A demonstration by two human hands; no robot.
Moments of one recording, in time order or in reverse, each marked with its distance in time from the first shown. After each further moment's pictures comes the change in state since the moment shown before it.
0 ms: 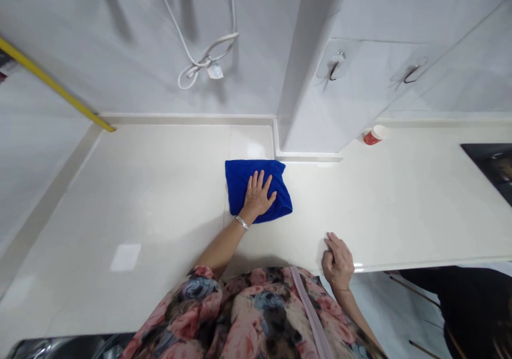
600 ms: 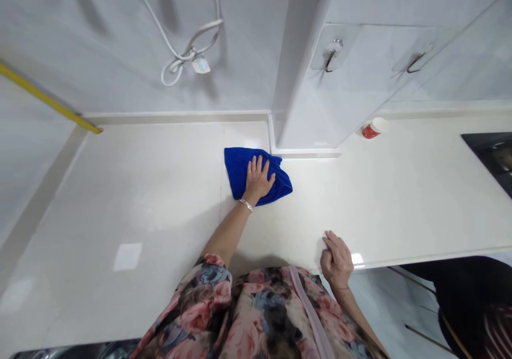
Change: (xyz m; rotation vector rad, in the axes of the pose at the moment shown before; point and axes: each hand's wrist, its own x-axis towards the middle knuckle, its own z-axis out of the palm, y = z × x) left_hand 0.065 0.005 -0.001 0.016 -0.012 -0.064; right_hand 0.000 -0.003 -0.002 0.007 0.001 0.015
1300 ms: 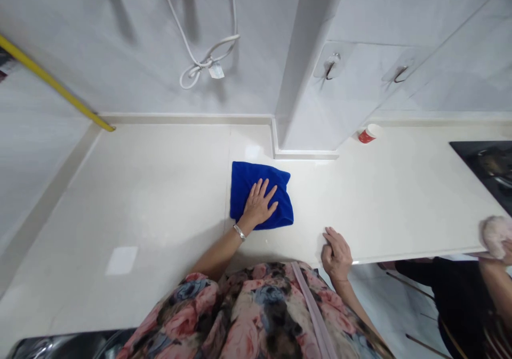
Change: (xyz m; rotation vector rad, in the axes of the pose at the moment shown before) left_hand -0.107 -0.006 -0.002 0.022 -0.039 0.214; right_hand 0.000 0.006 0.004 0.022 0.033 -0.027
